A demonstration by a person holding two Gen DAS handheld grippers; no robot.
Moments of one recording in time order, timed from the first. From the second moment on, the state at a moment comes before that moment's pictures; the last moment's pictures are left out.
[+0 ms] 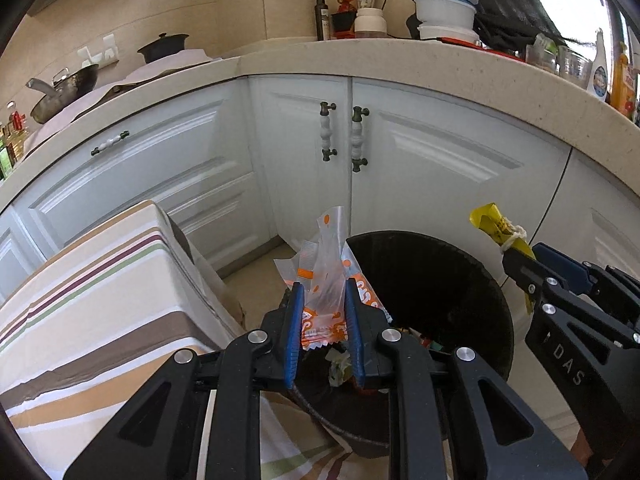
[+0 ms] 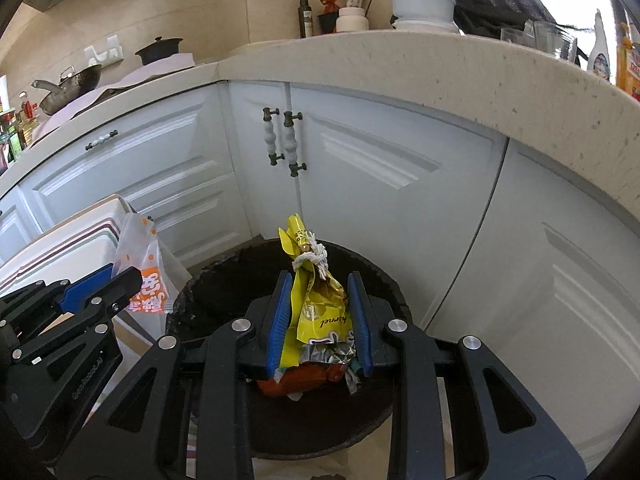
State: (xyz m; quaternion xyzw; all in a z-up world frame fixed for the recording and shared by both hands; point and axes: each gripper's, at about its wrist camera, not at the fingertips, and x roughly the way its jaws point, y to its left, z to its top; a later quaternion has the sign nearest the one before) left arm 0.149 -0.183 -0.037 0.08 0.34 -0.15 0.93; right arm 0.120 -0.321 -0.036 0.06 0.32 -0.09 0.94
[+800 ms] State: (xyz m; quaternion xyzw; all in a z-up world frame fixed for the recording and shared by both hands) left arm 0.166 -0.204 -0.050 0.09 0.35 -0.15 0.92; right arm 0.144 -0.338 -0.063 0.07 0.34 -0.10 0.93
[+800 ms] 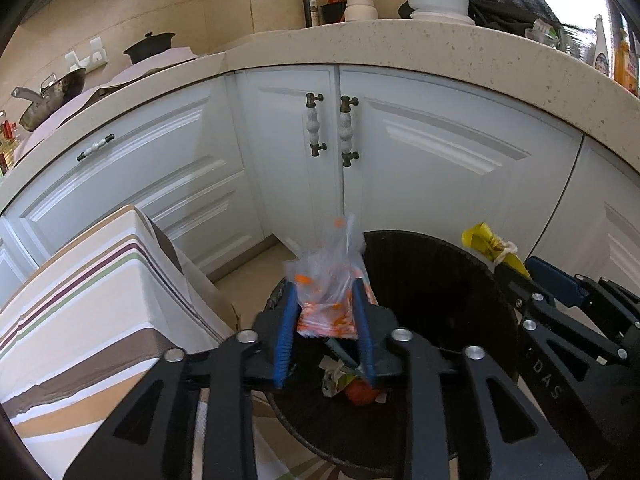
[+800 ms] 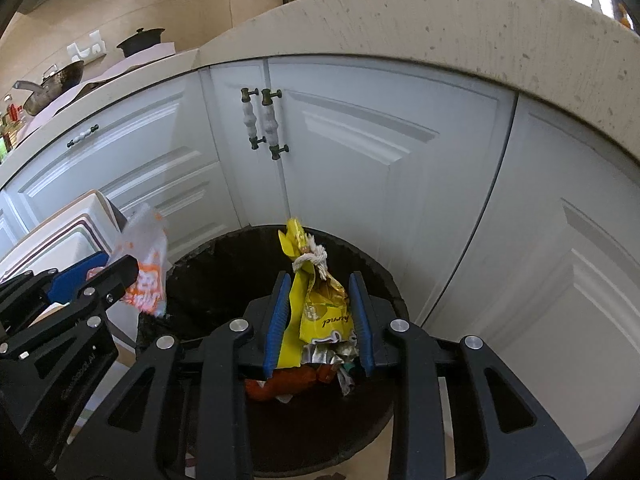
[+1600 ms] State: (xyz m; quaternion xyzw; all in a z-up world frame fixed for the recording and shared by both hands) left arm 0.145 -0.177 -0.022 0.09 0.31 -0.12 0.94; right arm 0.110 -0.328 -0.031 0.07 0.31 -0.12 0.94
